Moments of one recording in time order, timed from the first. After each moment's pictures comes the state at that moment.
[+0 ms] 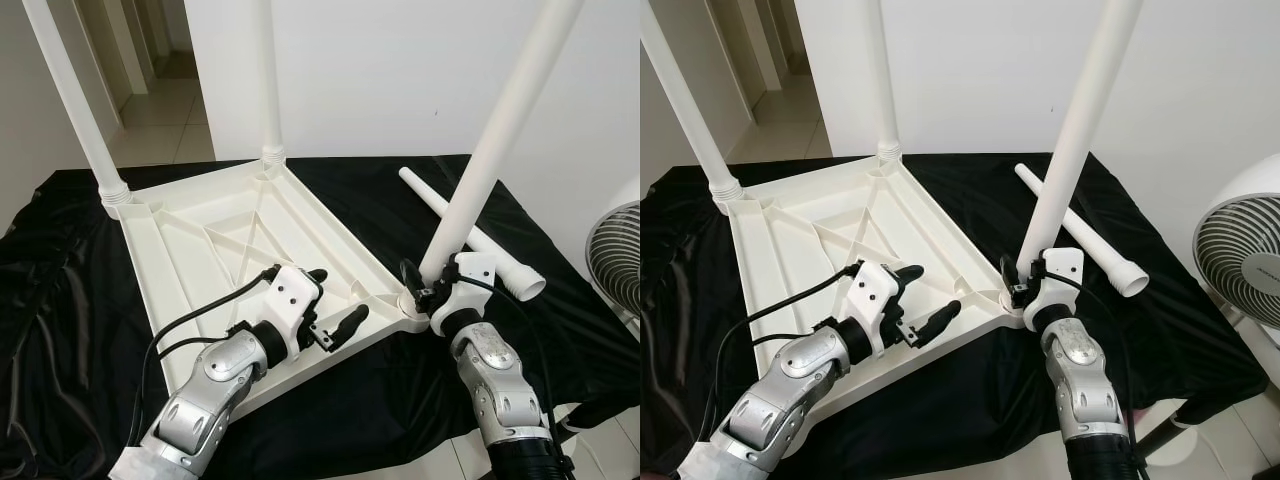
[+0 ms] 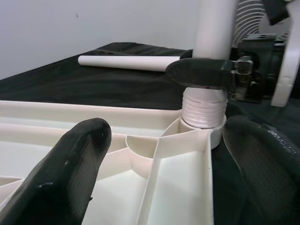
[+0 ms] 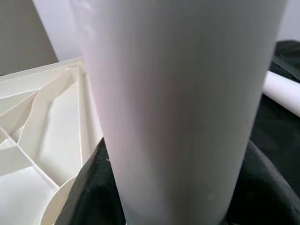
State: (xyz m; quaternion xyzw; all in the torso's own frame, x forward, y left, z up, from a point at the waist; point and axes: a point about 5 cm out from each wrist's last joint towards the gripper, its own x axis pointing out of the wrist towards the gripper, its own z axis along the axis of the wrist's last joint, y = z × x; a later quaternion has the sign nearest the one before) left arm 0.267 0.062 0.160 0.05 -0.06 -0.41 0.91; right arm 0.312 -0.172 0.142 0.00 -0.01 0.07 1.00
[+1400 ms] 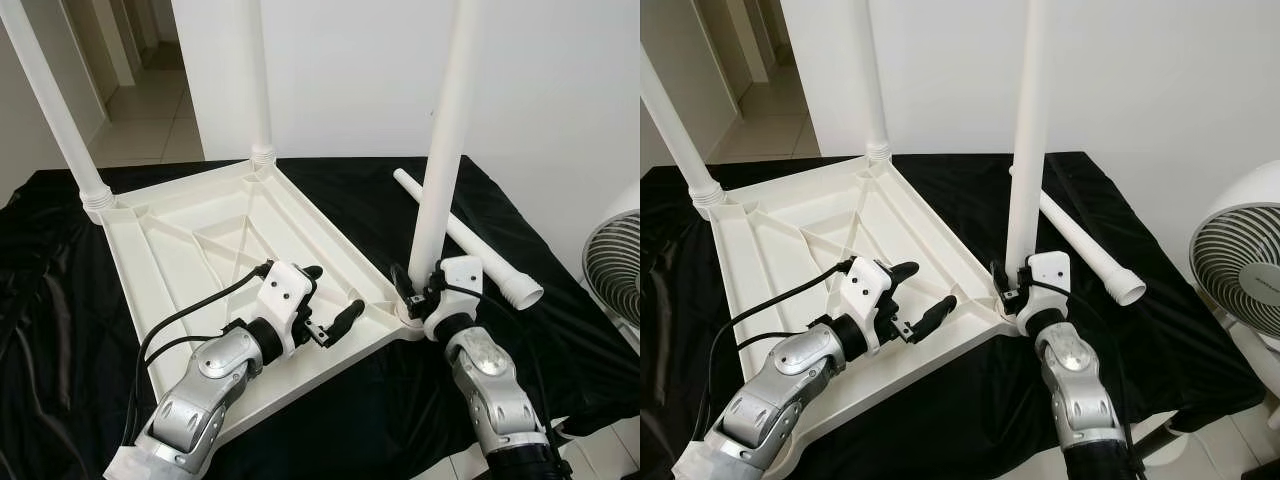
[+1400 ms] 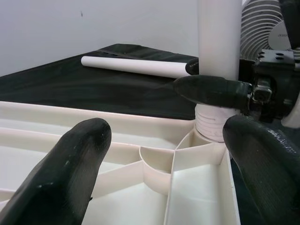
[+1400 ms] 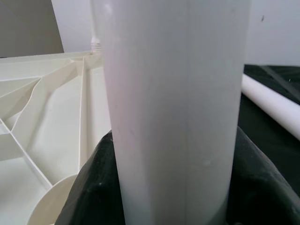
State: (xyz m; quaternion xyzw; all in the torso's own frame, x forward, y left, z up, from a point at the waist) left arm 0.269 0.066 0.165 0.04 -0.07 -0.41 0.91; right arm 0.295 -0.164 0.132 -0.06 -0.06 0.11 0.99
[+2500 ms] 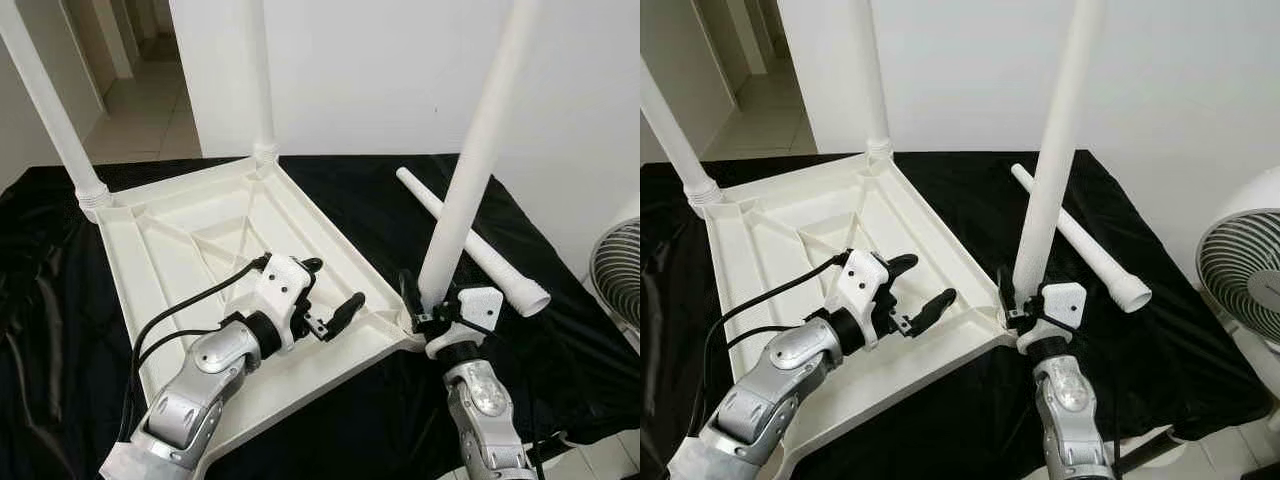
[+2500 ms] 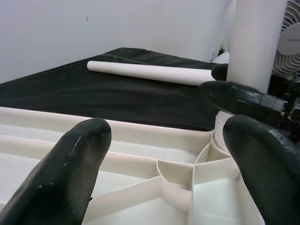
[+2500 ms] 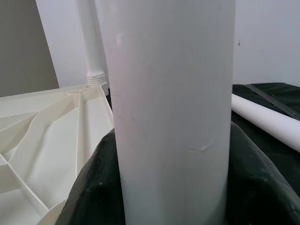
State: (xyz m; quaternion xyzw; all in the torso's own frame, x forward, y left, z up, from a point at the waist) left arm 0.269 0.070 0.174 0.04 -0.08 -0.41 0.91; right arm 0.270 -0.160 0.121 -0.02 -0.14 0.09 0.99
